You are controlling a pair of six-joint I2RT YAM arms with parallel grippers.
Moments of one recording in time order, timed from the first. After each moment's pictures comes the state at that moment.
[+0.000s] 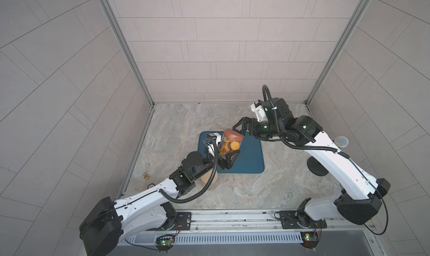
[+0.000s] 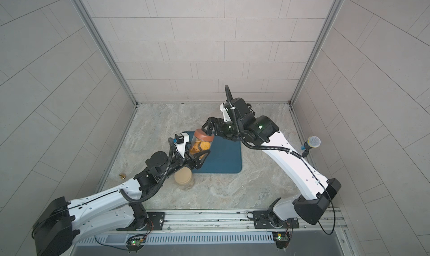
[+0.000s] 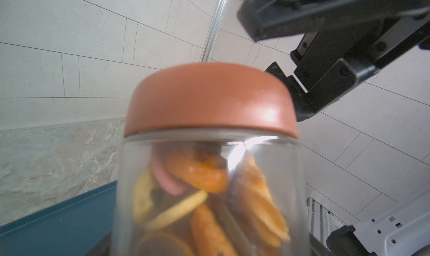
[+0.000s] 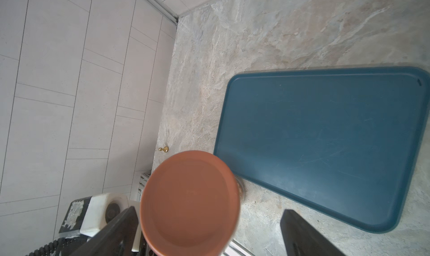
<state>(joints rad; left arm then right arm) -0.85 1.01 0.49 0.55 0.08 -0.34 0.67 1.41 1.68 -0.96 -0.22 0.77</state>
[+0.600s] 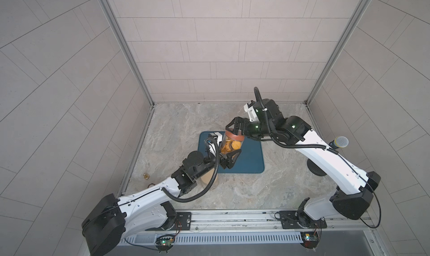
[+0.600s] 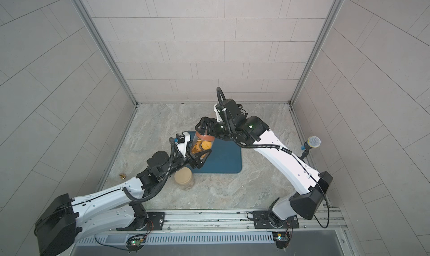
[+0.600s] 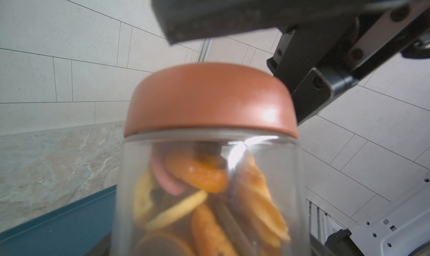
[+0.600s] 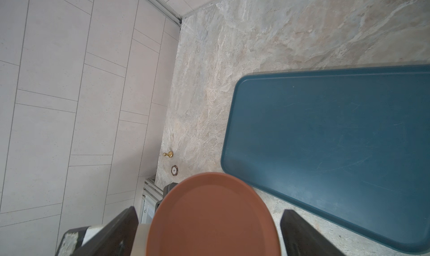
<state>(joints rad) -0.85 1.05 0.49 0.59 0.09 -0.34 0.71 1.47 1.68 -0.89 -0.19 0.83</state>
